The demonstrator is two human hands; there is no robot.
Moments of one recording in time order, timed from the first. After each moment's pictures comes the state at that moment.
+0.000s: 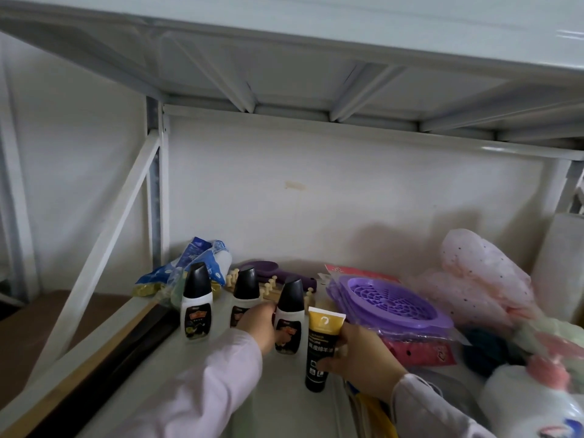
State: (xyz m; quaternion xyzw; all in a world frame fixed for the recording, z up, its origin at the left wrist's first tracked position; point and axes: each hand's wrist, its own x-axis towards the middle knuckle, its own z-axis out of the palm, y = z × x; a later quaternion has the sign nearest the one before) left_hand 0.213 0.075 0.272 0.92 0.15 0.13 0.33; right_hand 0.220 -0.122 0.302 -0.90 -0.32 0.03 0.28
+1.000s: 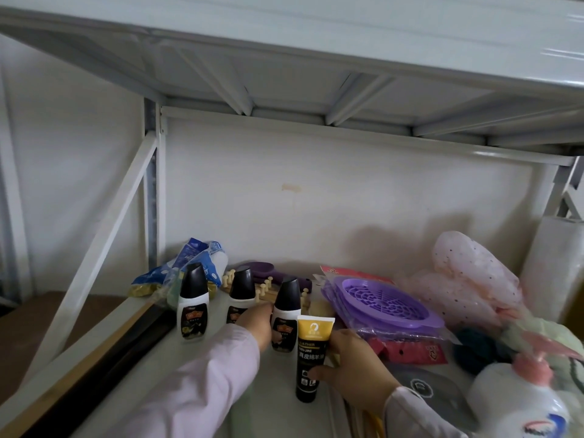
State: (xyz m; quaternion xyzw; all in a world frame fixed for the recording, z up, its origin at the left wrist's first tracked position) left_hand 0.213 0.070 0.279 0.91 0.17 0.10 0.37; right_hand 0.214 -0.123 0.289 -0.90 -0.35 -0.01 0.25
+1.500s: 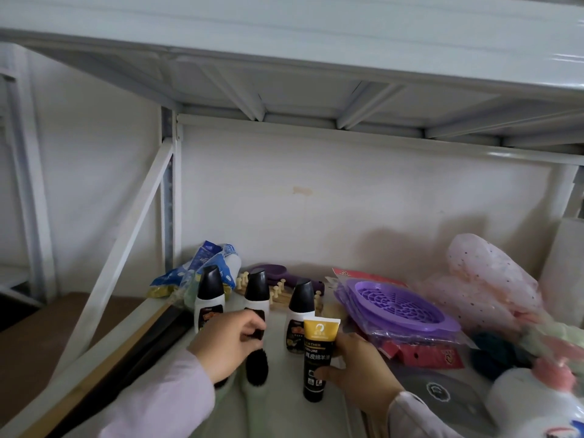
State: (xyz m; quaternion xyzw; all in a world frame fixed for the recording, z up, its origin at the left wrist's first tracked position) left_hand 0.121 0.107 0.295 0.93 0.07 0.17 0.32; right_hand 0.207 -0.110 0.285 -0.90 -0.32 0.00 0.30
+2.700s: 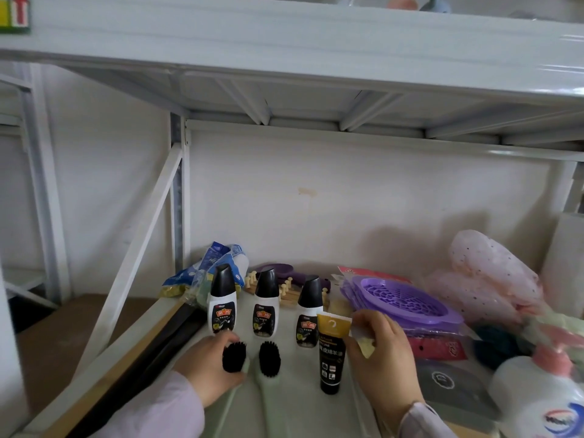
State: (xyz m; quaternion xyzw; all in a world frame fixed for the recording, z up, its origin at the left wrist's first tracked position) left_hand 0.083 0.131 0.264 0.95 0.16 0.12 0.23; right_hand 0.166 -0.118 0.295 -0.84 -0.24 -0.29 0.39
